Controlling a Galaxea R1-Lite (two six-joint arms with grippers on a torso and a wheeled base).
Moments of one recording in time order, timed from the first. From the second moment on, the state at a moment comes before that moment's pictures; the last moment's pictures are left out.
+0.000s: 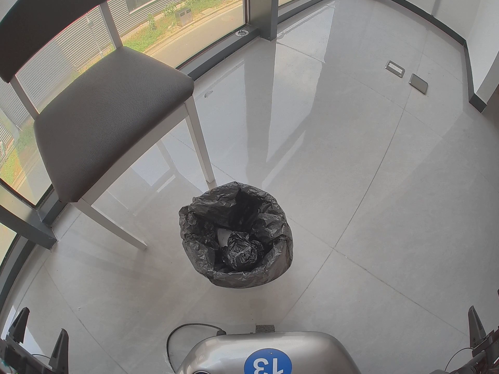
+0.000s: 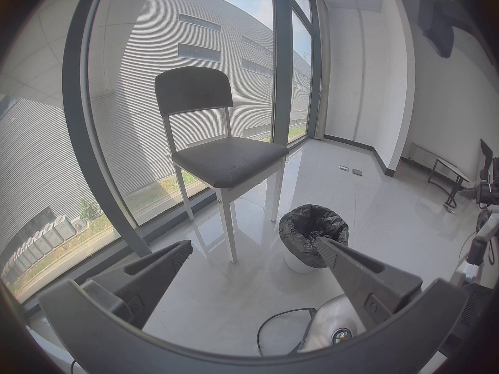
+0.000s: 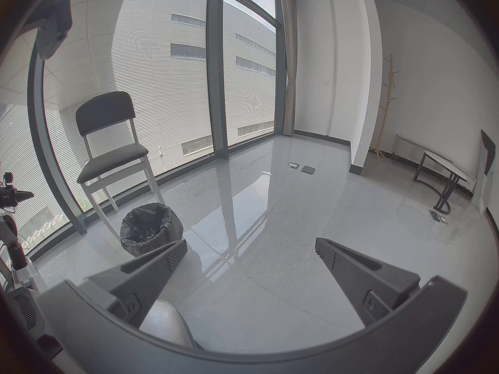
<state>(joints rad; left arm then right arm) 0.00 0.02 -0.02 0.00 -0.06 0.01 0.00 0.02 -0.02 0.00 -0.04 0.02</state>
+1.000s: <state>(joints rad) 0.00 0.02 -0.02 0.00 -0.05 0.01 0.00 0.02 -0.02 0.00 -0.02 0.02</state>
